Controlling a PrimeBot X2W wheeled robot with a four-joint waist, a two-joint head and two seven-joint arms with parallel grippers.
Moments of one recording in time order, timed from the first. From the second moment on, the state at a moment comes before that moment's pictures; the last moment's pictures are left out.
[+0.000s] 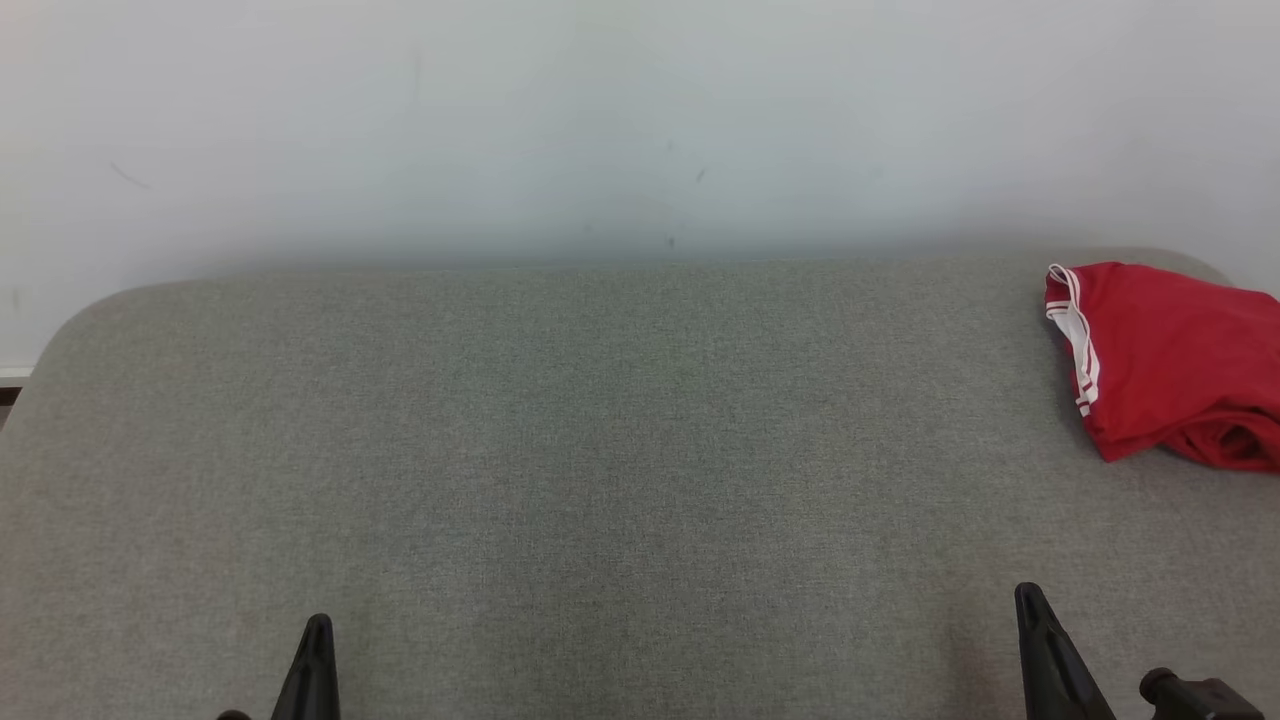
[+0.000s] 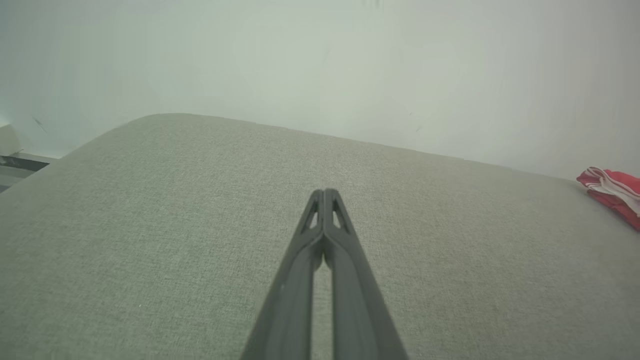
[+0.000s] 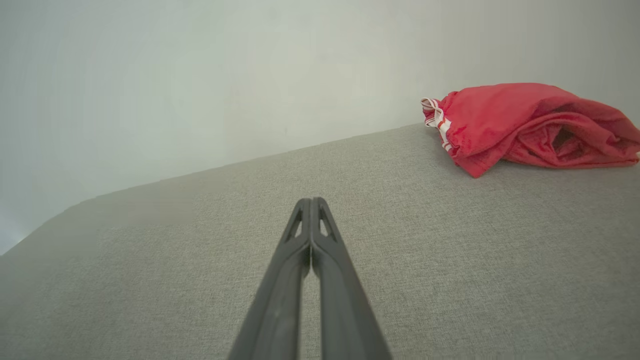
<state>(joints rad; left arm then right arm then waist) 0.06 0.04 0.04 0.18 -0.25 -0.12 -0.24 0.10 -0.10 0.03 0.15 0.33 0.13 -0.23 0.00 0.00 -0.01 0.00</state>
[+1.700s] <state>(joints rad) -0.02 0.05 0.08 0.21 -1.00 -0.12 -0.04 -0.01 -0.09 -0.03 0.21 1.05 0.13 -0.05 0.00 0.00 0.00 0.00</state>
